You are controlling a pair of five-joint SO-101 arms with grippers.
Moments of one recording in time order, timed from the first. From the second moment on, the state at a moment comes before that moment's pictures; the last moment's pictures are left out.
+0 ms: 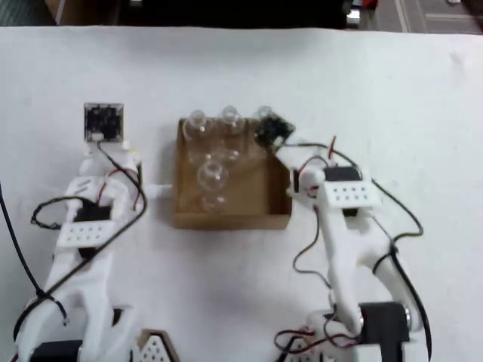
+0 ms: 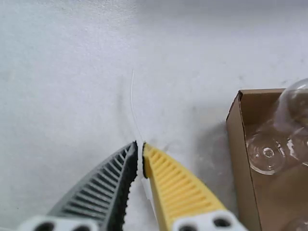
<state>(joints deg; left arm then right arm) -10.7 -30.4 65.3 8.7 -2.8 -6.9 -15.4 40.2 45.8 50.7</state>
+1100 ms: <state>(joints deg) -10.7 -30.4 65.3 8.7 -2.8 -5.8 -4.8 40.4 42.3 57.9</state>
